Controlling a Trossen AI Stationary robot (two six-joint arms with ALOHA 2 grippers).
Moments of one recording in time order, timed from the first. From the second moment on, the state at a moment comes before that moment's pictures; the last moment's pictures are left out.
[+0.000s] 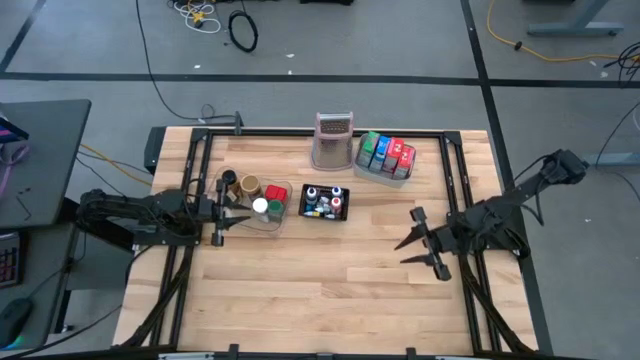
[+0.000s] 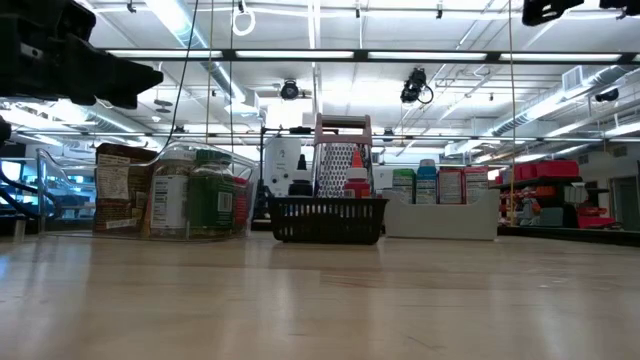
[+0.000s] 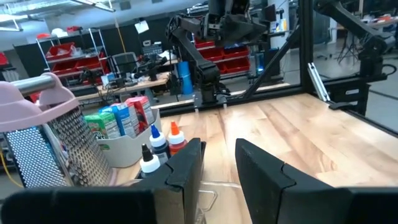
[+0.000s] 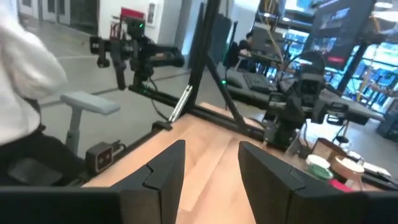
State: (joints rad) left arm -0.12 0.02 0.01 0.06 -0.15 0.17; right arm 0.55 0.69 0.35 0.30 0.16 -0.24
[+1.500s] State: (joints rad) left arm -0.12 0.01 0.01 0.06 -0.15 0.19; right arm 0.25 0.44 0.13 0.26 -0.07 -0.11
